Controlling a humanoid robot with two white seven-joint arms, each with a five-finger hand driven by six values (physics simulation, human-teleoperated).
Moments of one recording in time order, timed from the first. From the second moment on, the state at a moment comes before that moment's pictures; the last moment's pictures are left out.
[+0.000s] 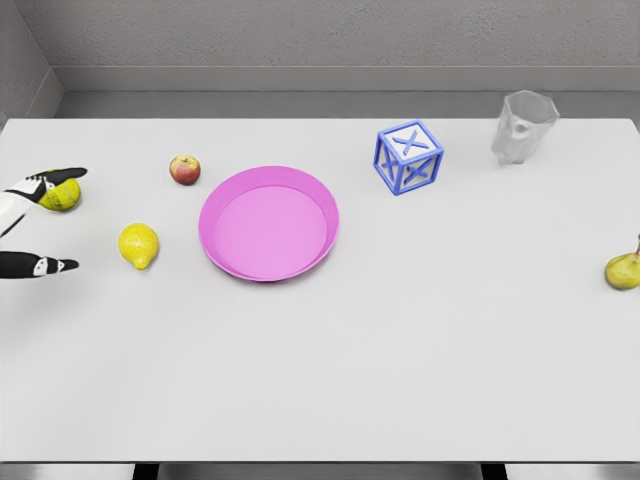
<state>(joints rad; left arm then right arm) 0.00 0.60 0.26 -1.52 -0.12 -0.61 -0.56 0.06 0.00 -0.19 -0.05 0.09 -0.02 -0.08</state>
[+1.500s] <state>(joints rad) -0.41 0.77 -0.37 -1.42 -0.58 -0.61 -0.57 0.06 0.00 -0.19 -0.05 0.09 -0.02 -0.08</state>
